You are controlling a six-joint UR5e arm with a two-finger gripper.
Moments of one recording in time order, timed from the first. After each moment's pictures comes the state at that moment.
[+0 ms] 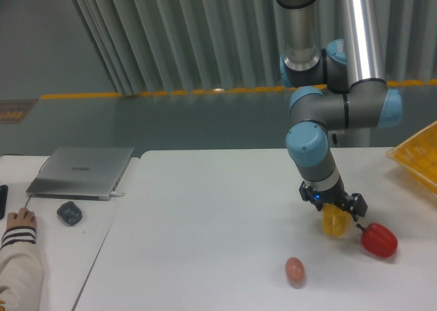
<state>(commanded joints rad) 2.19 -1.97 -1.65 -1.25 1.79 0.45</state>
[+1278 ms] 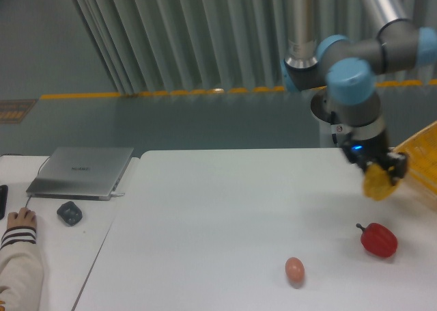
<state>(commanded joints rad) 2.57 -1.72 -1.62 -1.34 1.80 1.07</state>
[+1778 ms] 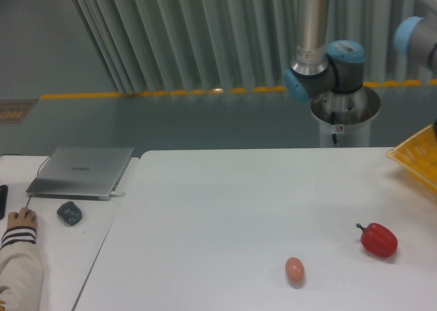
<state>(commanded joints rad) 2.78 -1.81 -1.58 -1.24 1.71 1.37</state>
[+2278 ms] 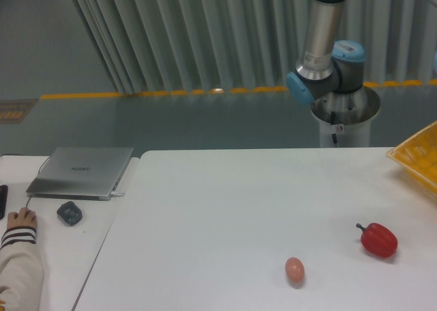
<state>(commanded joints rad) 2.83 -1.91 -1.57 -1.10 1.66 1.42</state>
